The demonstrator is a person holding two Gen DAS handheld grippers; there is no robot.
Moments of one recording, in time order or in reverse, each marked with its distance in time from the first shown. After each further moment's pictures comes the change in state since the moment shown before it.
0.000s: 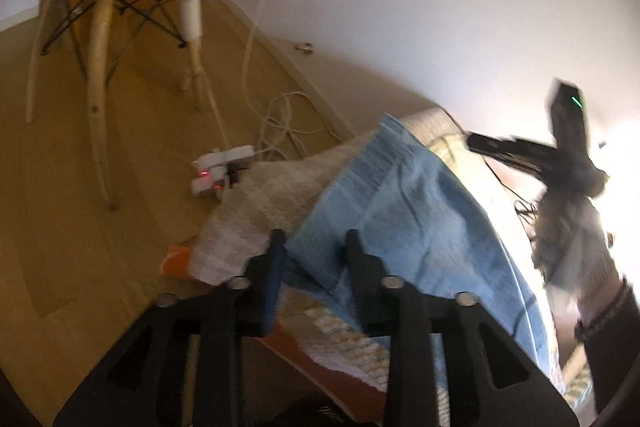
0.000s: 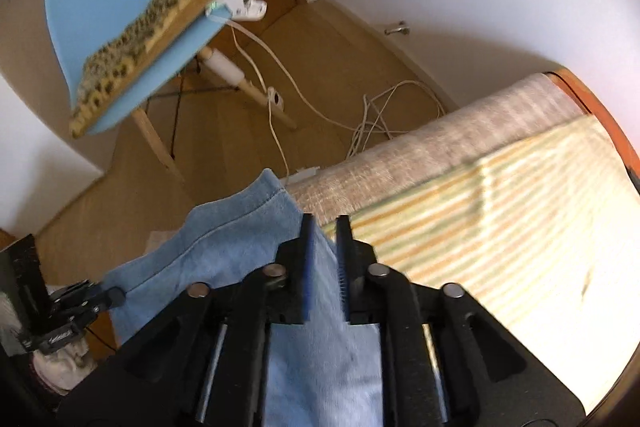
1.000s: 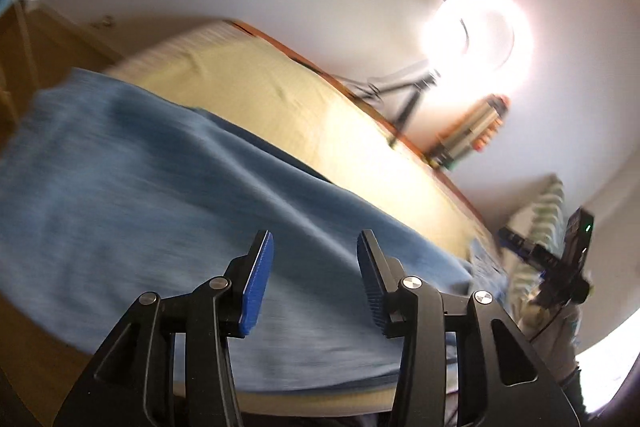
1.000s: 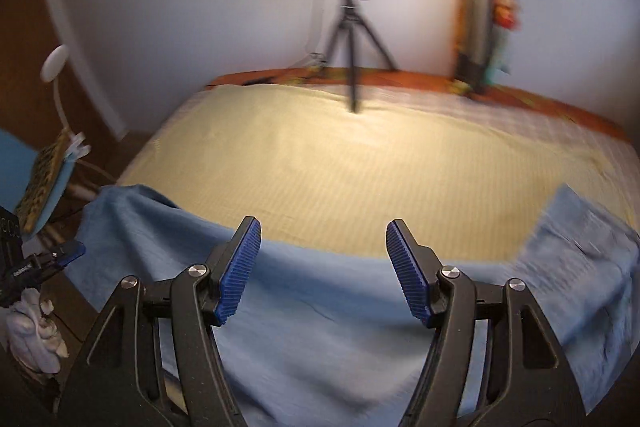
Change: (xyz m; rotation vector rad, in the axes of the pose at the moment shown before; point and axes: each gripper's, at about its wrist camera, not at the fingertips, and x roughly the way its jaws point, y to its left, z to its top) left arm 0.029 -0.221 -0.067 0.386 0.294 -0.422; right arm -0.336 -0.139 -0.355 0.664 -0.333 -0.542
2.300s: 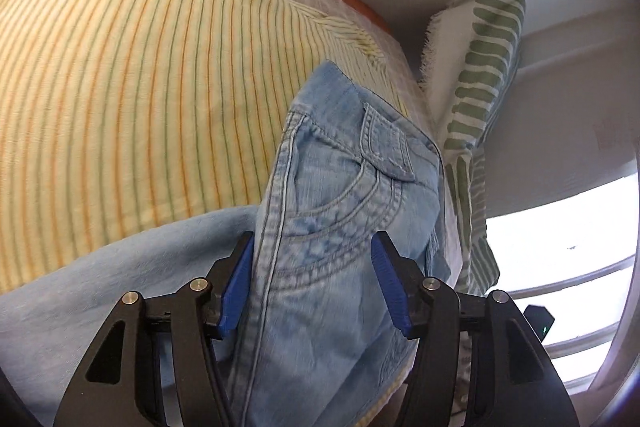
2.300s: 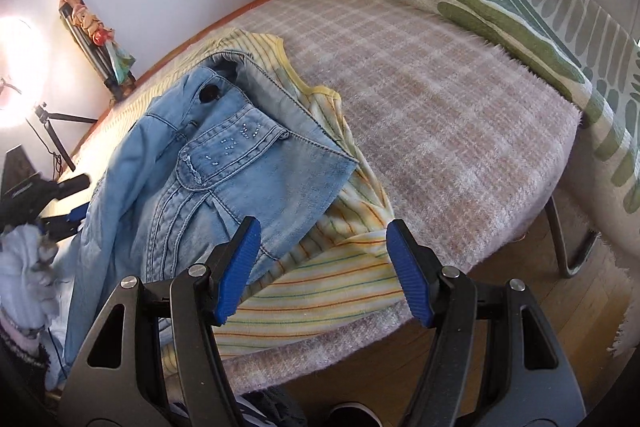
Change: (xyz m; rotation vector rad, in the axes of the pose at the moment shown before) left arm 0.354 -0.303 -0.051 0.243 0.731 -0.302; right arm -0.147 -0.317 -0.206 0.696 -0.018 -0.415
